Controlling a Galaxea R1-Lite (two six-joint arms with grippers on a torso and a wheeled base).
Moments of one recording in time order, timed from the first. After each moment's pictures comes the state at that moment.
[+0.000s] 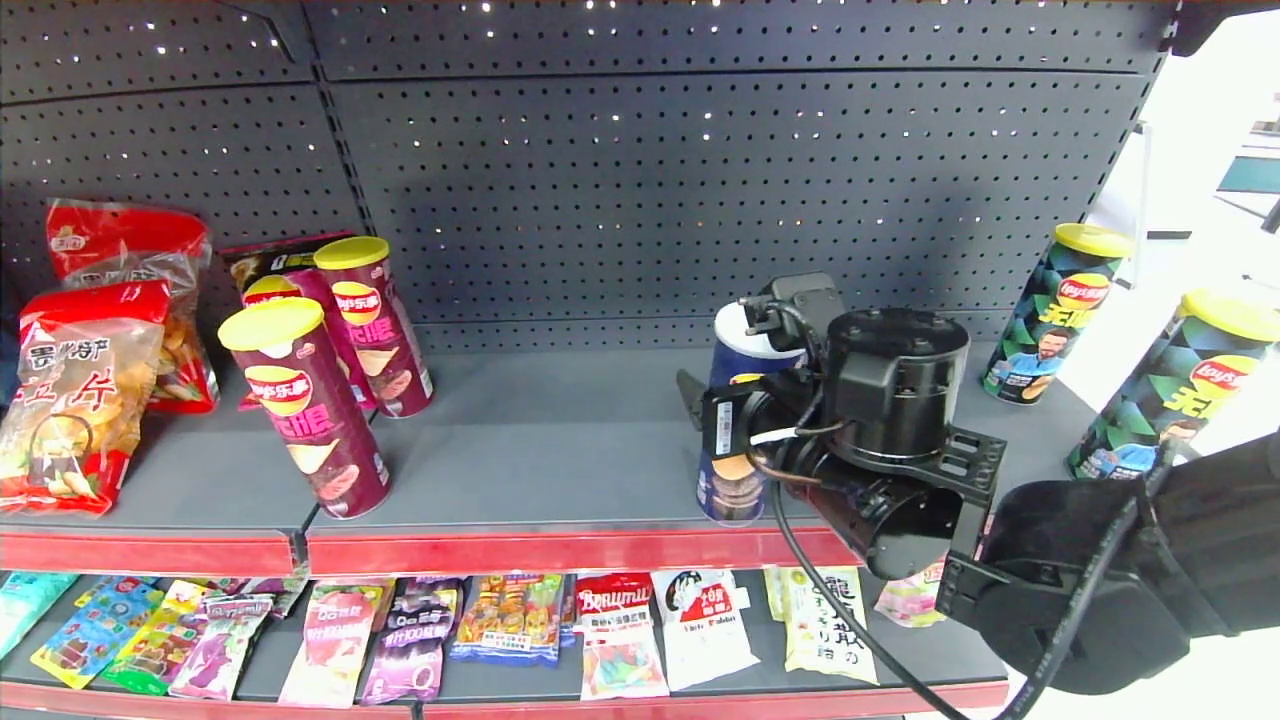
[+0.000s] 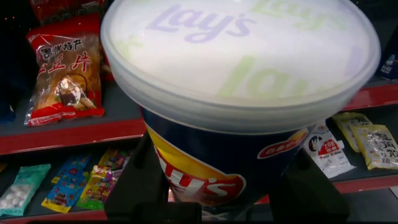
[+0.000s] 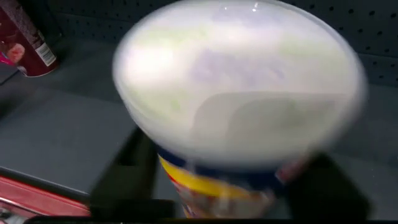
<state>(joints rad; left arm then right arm) 0.01 0.21 -0.38 0.18 -0.05 0.13 0.81 1.89 -0.89 -0.84 -0.53 0.04</state>
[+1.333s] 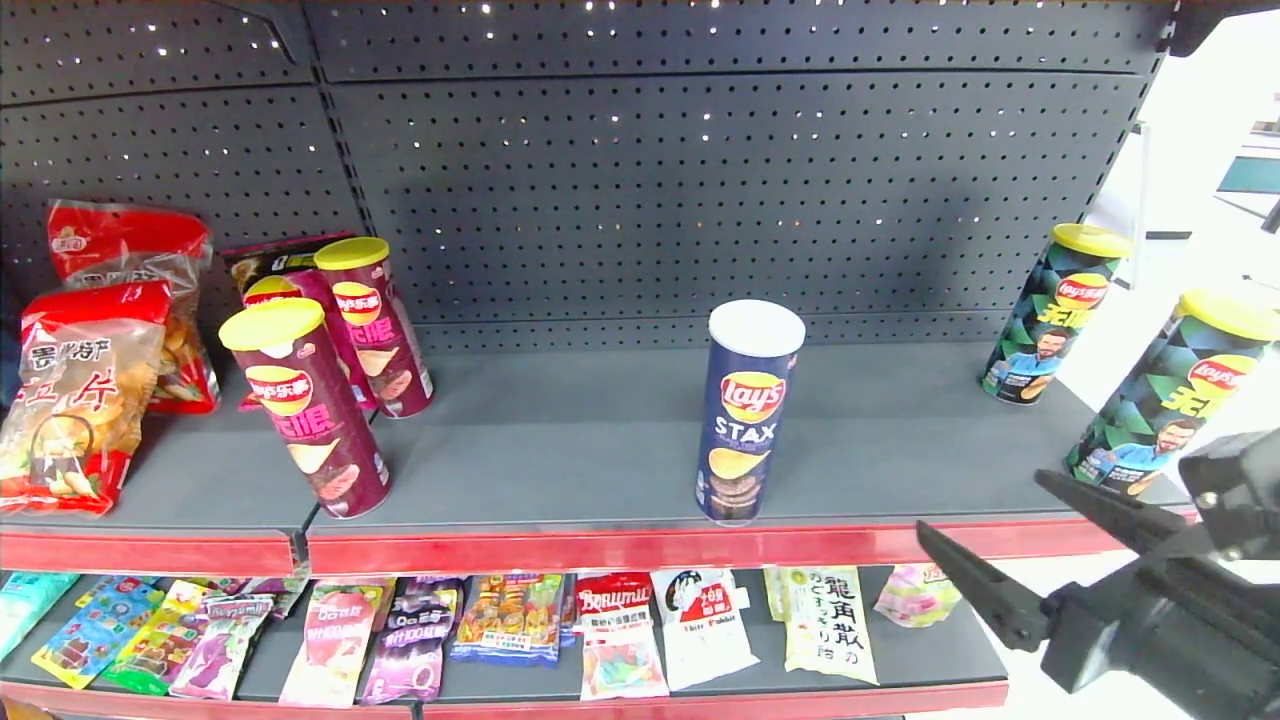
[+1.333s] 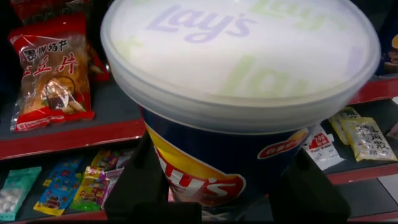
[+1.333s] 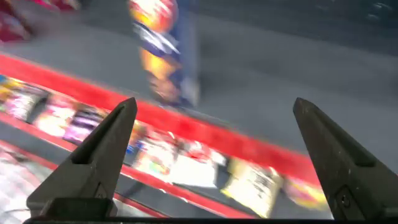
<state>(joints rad) 0.00 0.29 -0.42 0.18 -0.09 0.12 0.78 1.19 -0.21 -0.81 -0.47 -0.01</state>
